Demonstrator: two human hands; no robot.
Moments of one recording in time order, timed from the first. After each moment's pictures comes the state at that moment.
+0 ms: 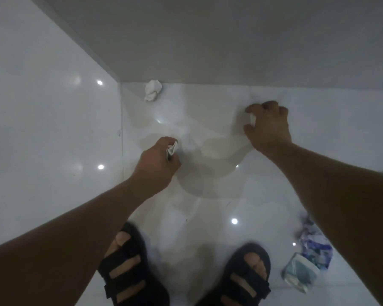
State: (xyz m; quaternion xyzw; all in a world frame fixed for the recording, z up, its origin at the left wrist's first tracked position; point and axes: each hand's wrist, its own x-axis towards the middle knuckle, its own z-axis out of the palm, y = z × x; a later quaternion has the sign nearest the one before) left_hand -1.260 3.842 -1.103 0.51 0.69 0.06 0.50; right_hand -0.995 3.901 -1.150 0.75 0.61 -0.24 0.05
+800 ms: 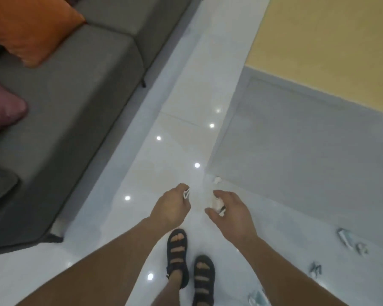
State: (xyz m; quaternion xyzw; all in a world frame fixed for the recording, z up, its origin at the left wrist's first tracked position) left_hand -1.392 3.798 -0.616 0.48 0.77 0.08 0.42; right_hand -1.207 3.823 -0.649 0.58 0.70 -0.40 -0.06
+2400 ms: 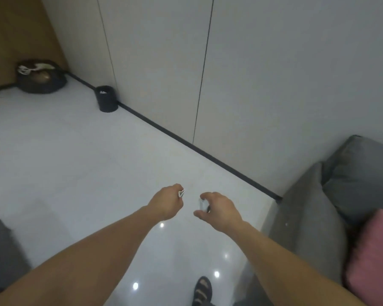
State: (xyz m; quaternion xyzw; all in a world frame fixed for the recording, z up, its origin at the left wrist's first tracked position) left_hand -1.787 3.017 -0.303 -0.24 0.92 0.31 0.04; right_hand -1.874 3.182 -0.306 -0.34 0.91 -0.16 0.19
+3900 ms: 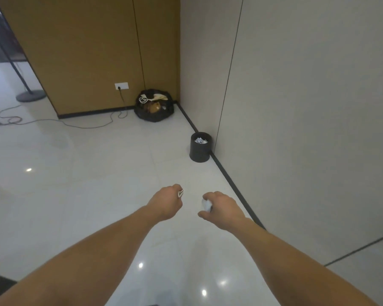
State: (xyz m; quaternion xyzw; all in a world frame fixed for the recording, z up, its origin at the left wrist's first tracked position) left_hand -2.070 2.238 -0.268 -0.50 0.83 0.24 -0.03; right_hand -2.243 2.323 -0.291 -0.60 0.77 -0.09 0.21
